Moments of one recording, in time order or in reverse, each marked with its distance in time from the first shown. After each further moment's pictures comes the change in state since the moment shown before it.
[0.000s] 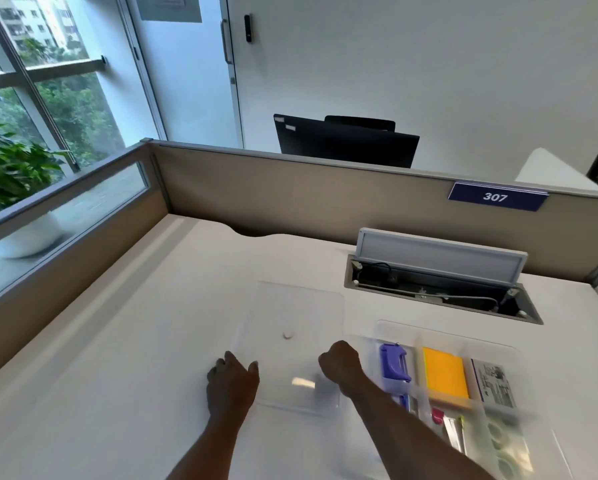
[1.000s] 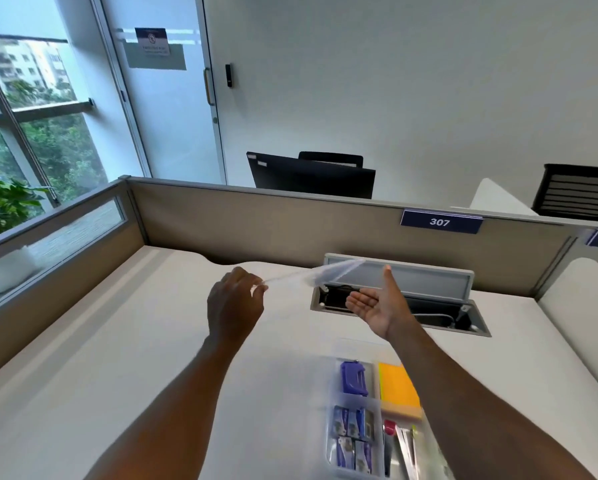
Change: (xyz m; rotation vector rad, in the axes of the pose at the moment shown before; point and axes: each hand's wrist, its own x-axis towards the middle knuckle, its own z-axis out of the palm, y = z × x) left_hand -0.016 0.161 -0.102 -0.140 0.566 0.735; right_hand 0.013 0.006 -0.200 1.416 -0.173 -0.074
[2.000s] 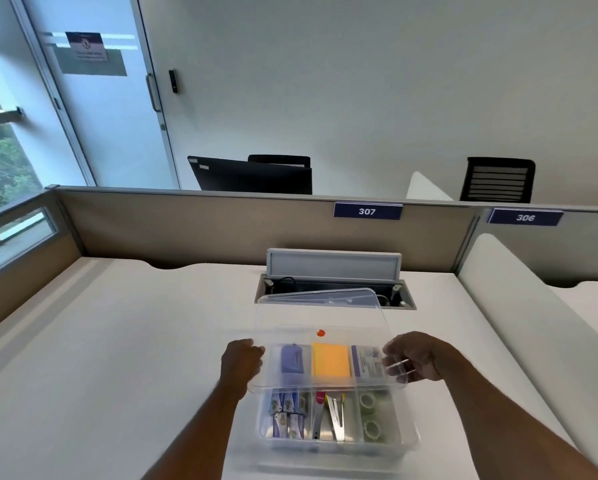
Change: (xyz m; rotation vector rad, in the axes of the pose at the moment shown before) left_hand -0.118 0.097 0.058 -0.832 -0.566 -0.910; right_hand -0.091 -0.046 -0.216 -0.827 0.165 0.255
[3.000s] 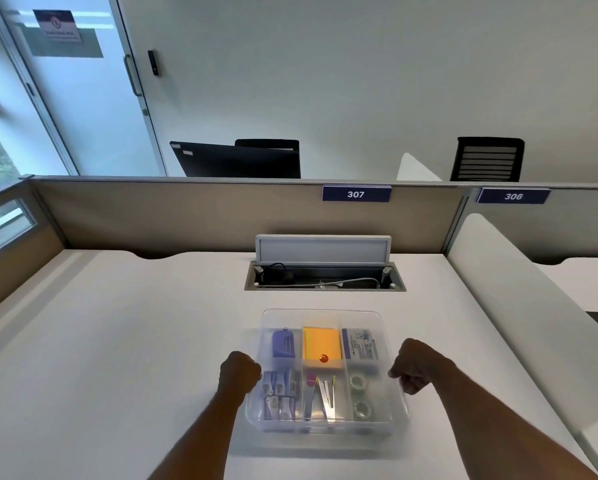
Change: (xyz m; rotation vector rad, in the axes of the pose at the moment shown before) left_hand -0.005 -0.035 0.014 0.562 0.011 -0.029; right_hand 0.001 0.047 0.003 -0.504 0.201 0.096
